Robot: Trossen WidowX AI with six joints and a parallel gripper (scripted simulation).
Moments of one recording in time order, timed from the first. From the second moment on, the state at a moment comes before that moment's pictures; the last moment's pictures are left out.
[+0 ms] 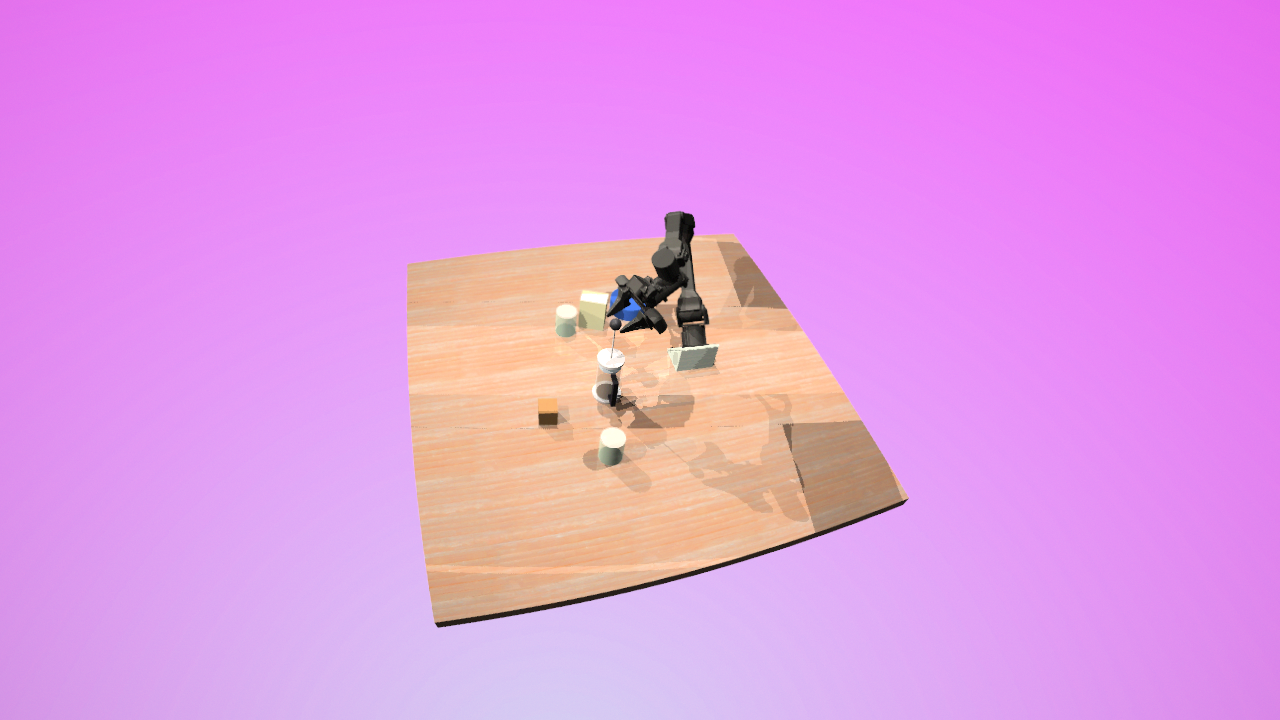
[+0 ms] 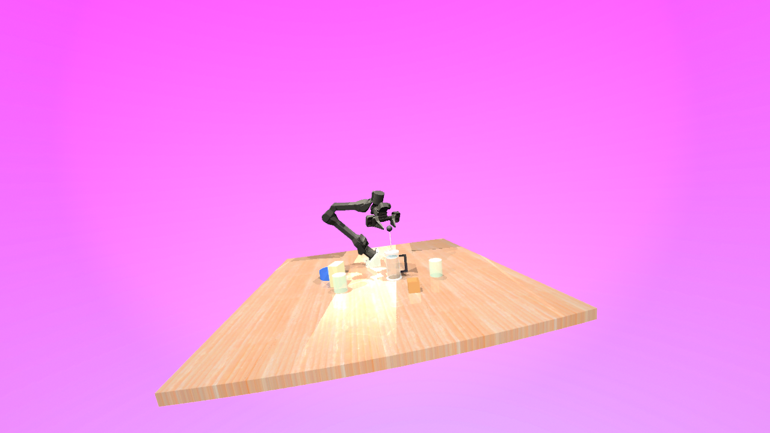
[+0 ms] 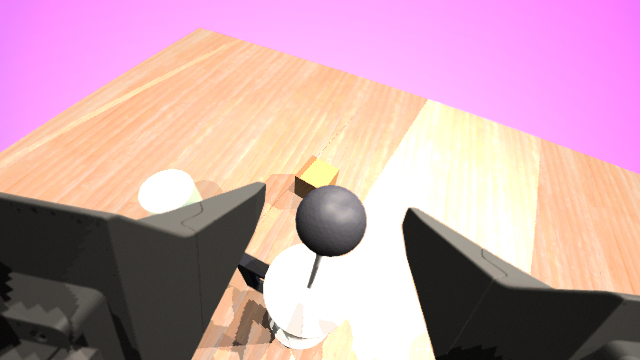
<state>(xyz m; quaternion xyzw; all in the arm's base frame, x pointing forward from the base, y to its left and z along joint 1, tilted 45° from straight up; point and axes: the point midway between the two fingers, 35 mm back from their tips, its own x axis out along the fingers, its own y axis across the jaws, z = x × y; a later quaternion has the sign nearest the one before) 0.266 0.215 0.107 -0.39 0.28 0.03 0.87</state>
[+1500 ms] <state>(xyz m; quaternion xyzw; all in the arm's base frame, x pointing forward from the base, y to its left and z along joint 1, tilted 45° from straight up) 0.274 0.202 0.084 -0.38 0.27 0.04 0.88</state>
